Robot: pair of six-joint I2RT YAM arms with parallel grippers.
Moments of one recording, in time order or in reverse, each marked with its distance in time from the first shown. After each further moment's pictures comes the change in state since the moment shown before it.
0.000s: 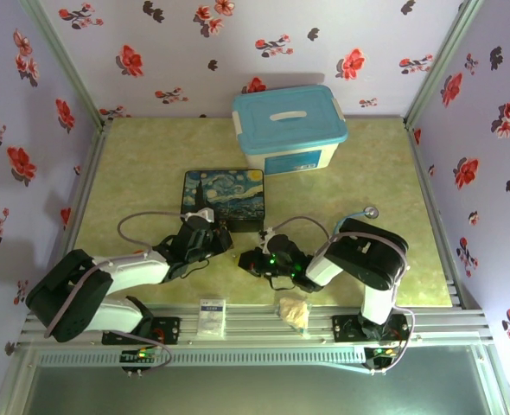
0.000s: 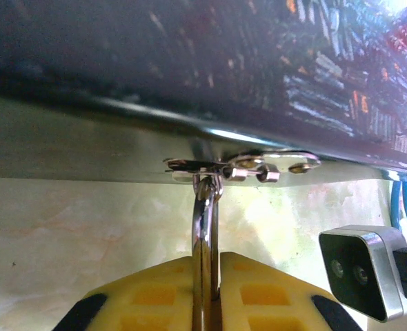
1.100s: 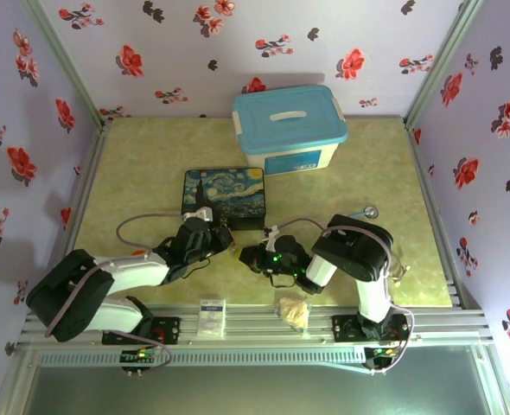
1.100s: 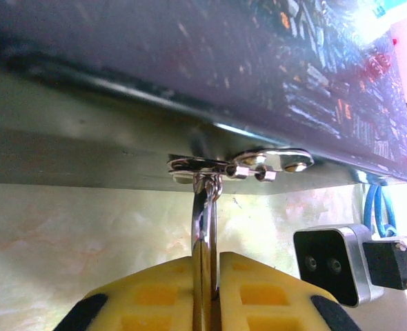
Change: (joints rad) left arm -0.002 0.006 -0.026 0.099 -0.010 -0.053; right arm -0.040 0.112 -0.040 0.289 -0.019 0.091
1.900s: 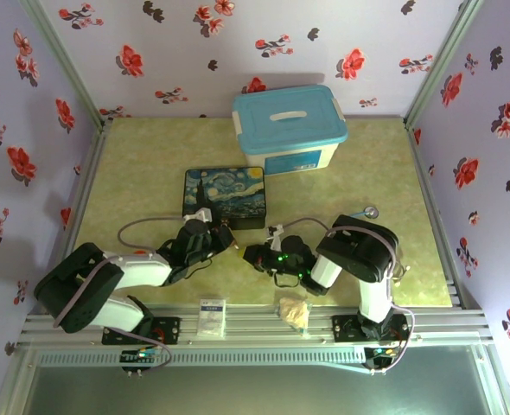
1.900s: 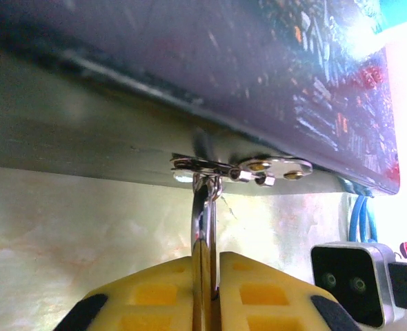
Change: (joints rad) left arm 0.000 0.063 -0.032 0.135 0.003 -0.075; right arm -0.028 -0.031 -0.048 0.064 -0.004 -0.007
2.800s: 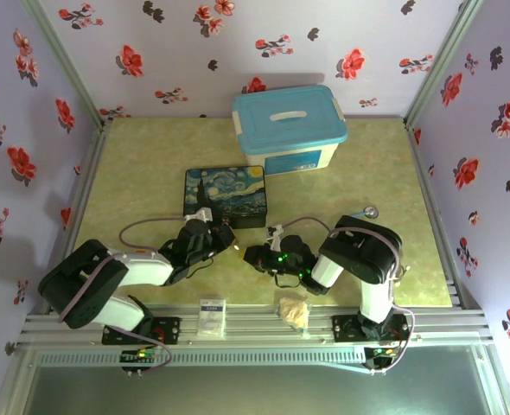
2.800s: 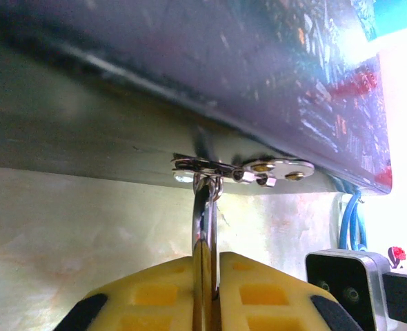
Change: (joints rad) left arm 0.001 0.031 0.000 0.050 0.000 -0.029; right arm 0.008 -0.018 0.001 -0.055 -0.003 -0.047
